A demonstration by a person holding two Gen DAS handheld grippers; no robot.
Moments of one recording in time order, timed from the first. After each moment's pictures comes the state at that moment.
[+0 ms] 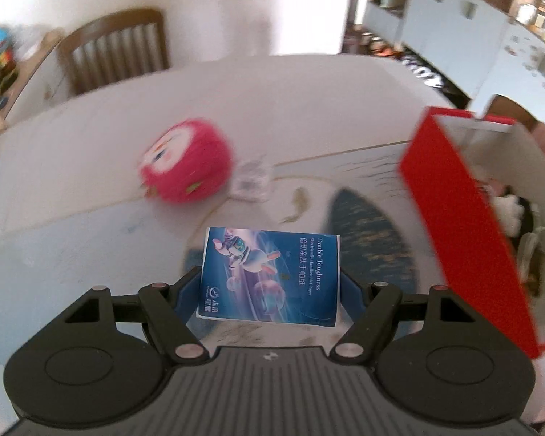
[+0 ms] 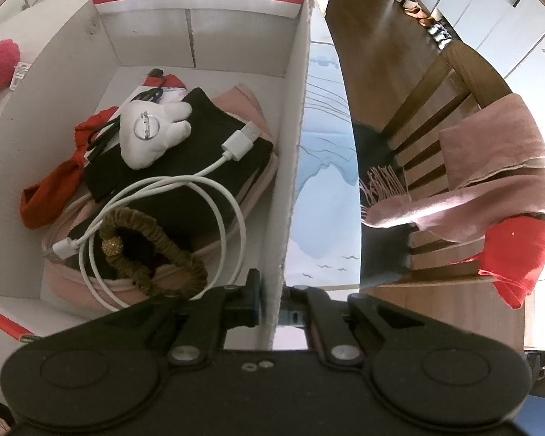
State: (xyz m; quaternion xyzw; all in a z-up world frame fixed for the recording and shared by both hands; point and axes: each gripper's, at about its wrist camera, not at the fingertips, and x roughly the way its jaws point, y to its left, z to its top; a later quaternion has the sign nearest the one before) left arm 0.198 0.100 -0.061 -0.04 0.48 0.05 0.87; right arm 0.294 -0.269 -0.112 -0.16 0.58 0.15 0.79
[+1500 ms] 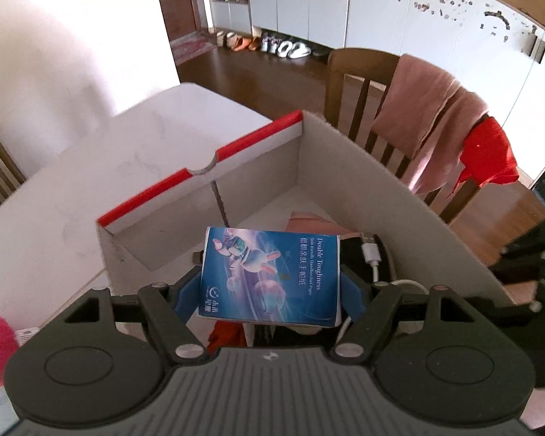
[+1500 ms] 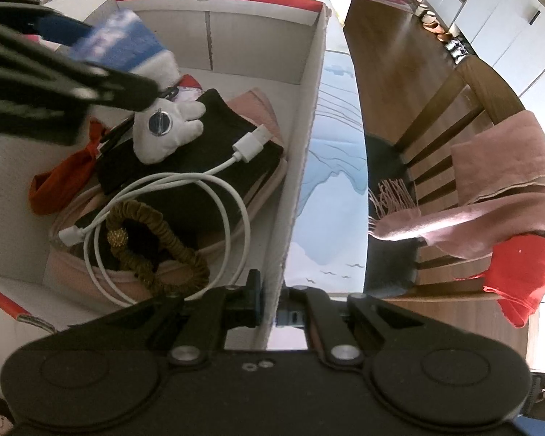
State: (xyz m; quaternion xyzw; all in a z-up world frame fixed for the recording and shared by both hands) left arm 0.320 -0.144 -0.066 0.10 0.47 -0.13 0.87; right arm 0.292 -0.273 -0.112 -0.17 0.56 0.18 0.79
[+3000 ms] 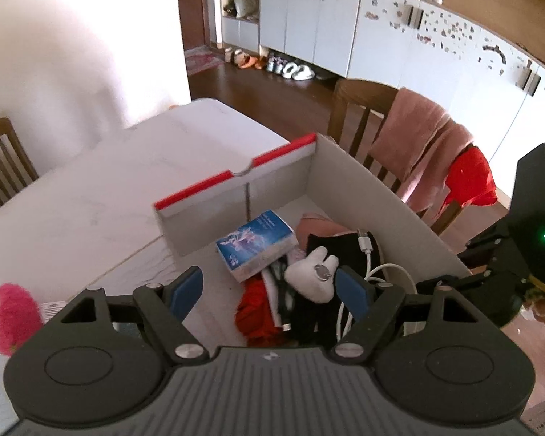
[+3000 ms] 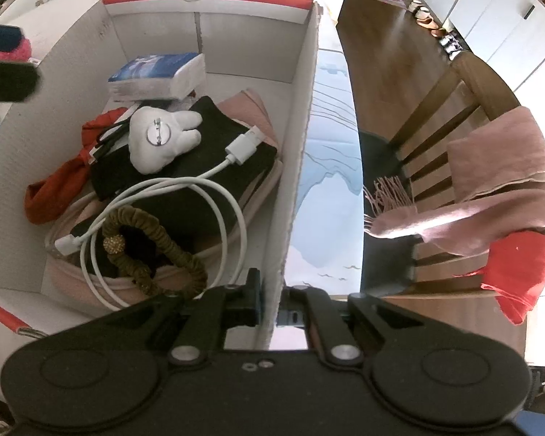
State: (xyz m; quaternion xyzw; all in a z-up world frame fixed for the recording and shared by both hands) left arm 0.271 -0.093 -0.015 0.05 0.44 -0.13 0.89; right arm 0.294 -0.271 -0.112 -0.17 0.57 0.17 0.79
